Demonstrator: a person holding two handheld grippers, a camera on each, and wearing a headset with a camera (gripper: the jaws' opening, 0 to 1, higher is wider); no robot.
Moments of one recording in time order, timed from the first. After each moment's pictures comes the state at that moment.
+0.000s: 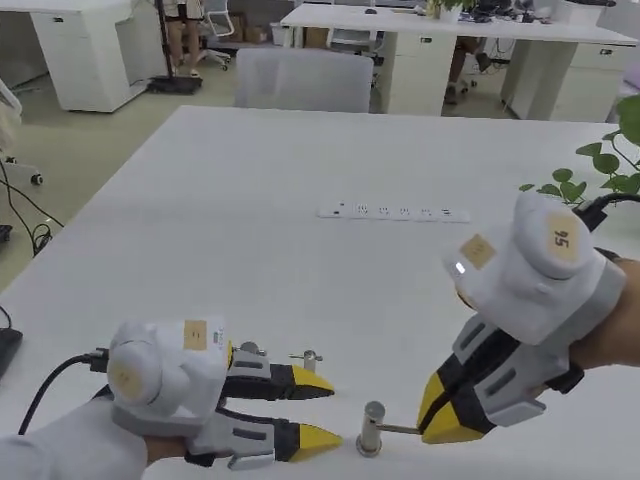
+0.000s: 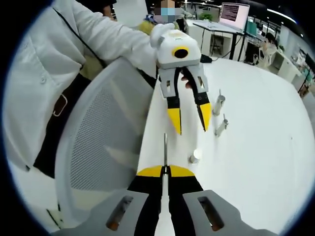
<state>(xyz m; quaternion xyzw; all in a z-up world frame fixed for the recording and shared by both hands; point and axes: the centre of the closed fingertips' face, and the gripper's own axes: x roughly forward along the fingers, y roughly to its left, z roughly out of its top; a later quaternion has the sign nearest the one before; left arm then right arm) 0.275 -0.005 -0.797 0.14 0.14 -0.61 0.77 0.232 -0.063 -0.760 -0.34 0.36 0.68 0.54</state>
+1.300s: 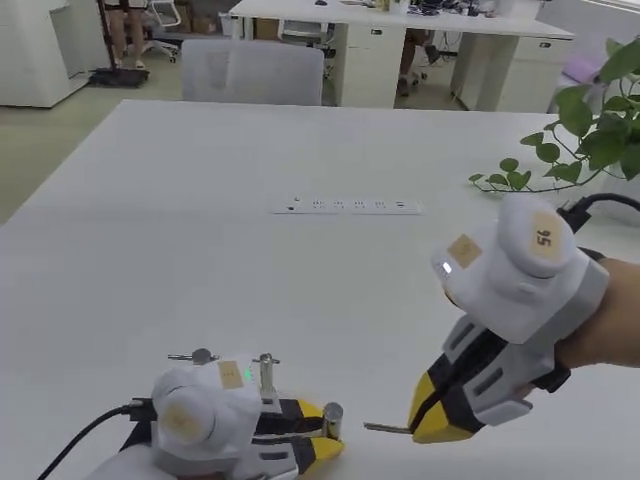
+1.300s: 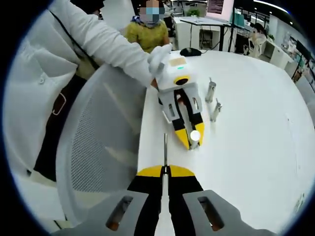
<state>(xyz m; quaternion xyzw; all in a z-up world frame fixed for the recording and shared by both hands) 0.288 -0.044 -0.847 0.11 0.19 -0.56 0.80 0.238 -0.081 -0.768 -0.32 0.39 0.65 0.56</state>
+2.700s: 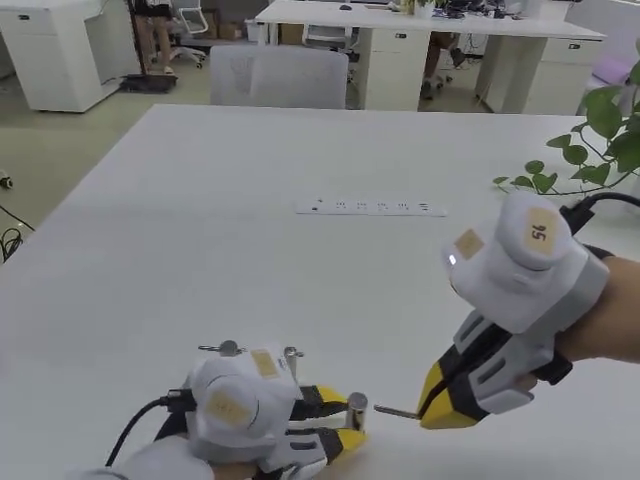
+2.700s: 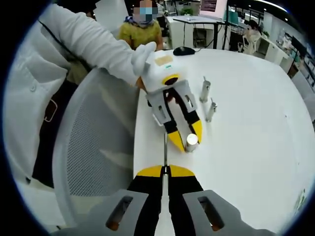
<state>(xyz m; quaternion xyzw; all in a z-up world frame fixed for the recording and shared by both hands) 0.290 -0.041 -0.843 0.14 0.19 -0.55 0.80 0.242 -0.075 -0.771 -0.32 0.39 0.64 0.58</state>
